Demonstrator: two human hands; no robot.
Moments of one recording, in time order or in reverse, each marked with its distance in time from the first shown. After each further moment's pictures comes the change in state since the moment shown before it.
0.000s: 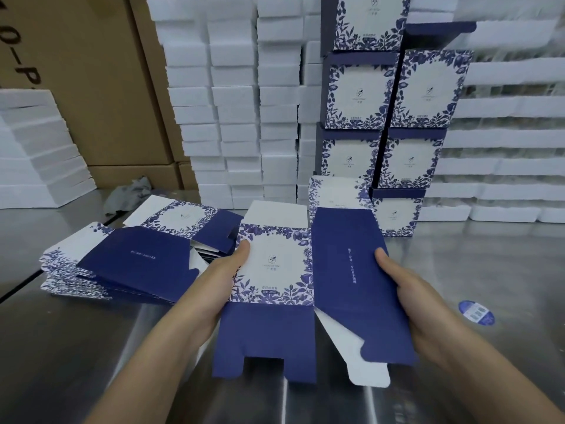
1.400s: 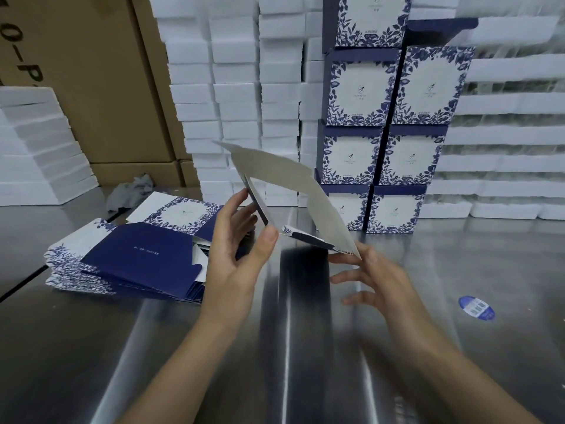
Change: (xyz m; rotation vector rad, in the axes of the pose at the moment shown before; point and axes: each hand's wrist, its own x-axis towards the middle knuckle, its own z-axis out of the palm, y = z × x) left_hand -0.041 0.003 0.044 0.137 0.058 0.793; right_hand -0.007 0.016 0.023 -0.382 -0.025 -0.460
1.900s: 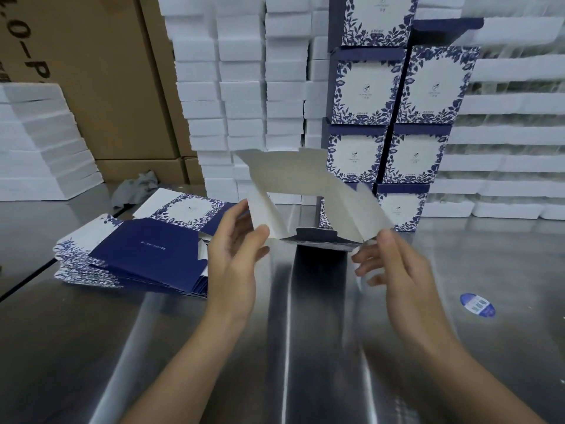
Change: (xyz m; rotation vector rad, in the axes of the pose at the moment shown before) left_hand 0.000 0.007 0.002 -0.089 0.164 -0.124; right_hand -0.006 -0.013 0.005 -0.166 0.202 -0.207
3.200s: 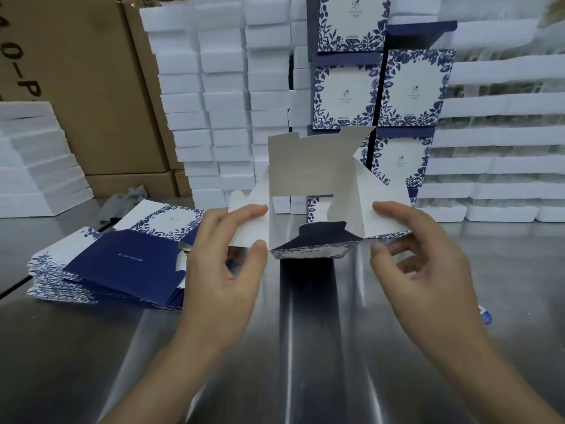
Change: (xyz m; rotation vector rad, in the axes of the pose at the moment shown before) left_hand -0.016 0.007 0.013 0.519 -0.095 0.445; right_hand 0.003 -0.019 -0.035 -0.191 0.110 -0.292
